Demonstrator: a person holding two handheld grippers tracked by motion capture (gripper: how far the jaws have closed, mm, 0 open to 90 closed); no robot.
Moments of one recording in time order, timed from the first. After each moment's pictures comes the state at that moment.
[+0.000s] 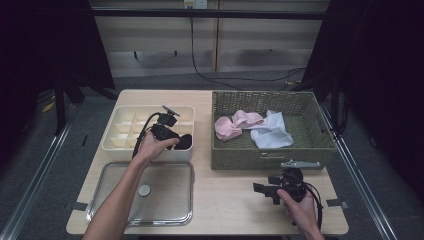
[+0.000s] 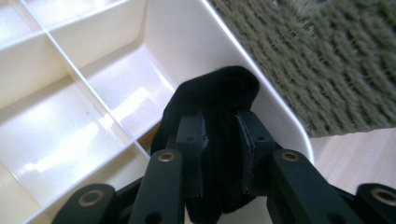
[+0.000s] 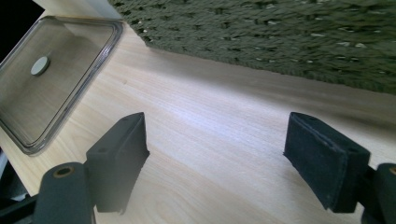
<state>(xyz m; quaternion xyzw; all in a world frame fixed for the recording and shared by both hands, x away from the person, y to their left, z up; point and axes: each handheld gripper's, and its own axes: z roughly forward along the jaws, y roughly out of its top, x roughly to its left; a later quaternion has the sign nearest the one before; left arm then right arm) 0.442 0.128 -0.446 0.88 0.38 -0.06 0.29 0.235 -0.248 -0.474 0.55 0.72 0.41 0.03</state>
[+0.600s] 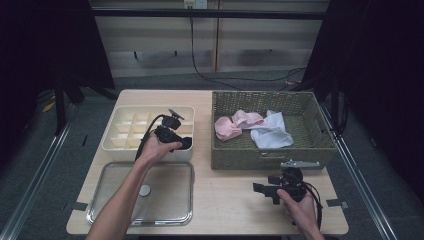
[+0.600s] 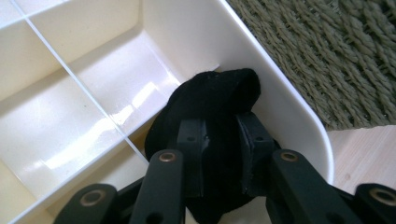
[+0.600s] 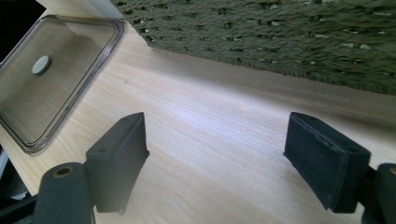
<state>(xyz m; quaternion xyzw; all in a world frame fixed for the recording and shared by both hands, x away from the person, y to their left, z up) 0.438 0.123 -0.451 0.88 0.39 -0.05 0.28 0.236 -0.248 -0.474 0.55 0.73 0.41 0.03</state>
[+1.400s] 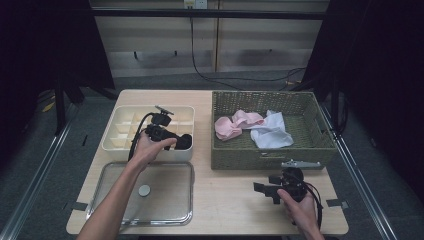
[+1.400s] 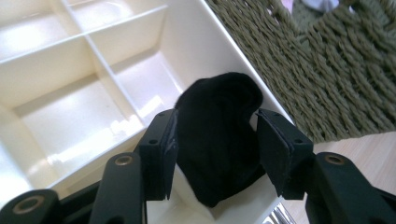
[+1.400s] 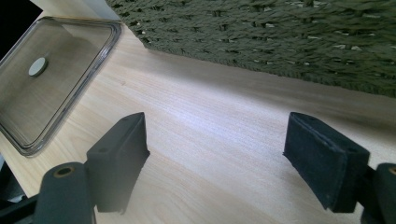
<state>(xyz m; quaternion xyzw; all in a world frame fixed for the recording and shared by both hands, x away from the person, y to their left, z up) 0.431 0.148 -0.435 0.84 0.43 -0.04 0.34 0.236 -0.249 -0.474 0.55 0.72 0.41 0.04</state>
